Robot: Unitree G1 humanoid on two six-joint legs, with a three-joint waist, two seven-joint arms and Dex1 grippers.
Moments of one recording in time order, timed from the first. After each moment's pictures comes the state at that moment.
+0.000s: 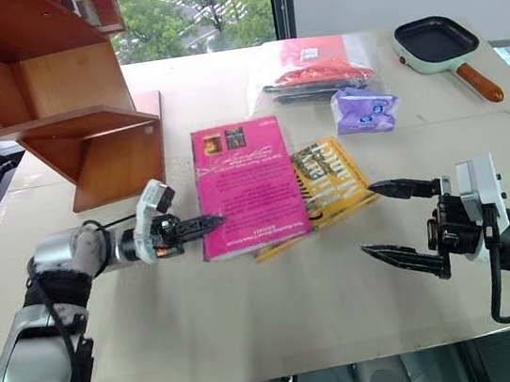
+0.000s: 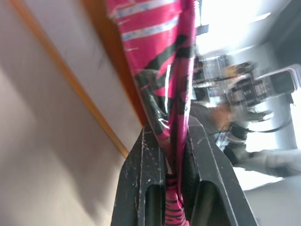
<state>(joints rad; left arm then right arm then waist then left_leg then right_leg) -0.53 0.71 0.08 0.29 -0.71 1.14 -1.31 0.07 -0.76 -0.34 -0.48 0.85 0.39 1.11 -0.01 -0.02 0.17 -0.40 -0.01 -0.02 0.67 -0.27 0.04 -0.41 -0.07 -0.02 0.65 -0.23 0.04</state>
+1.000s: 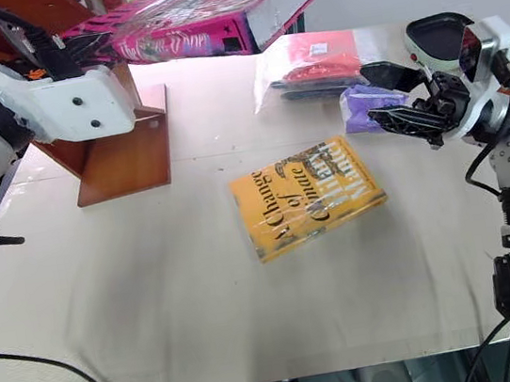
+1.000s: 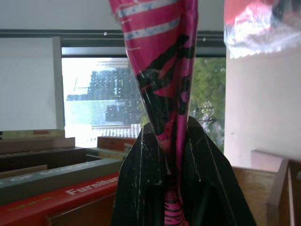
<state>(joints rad) -0.66 1.18 0.01 -0.49 0.37 0.24 -0.69 -0.73 -0.63 -0.21 0.29 0.85 0.47 1.45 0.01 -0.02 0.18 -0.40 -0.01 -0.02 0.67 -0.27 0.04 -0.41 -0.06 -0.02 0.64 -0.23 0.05</state>
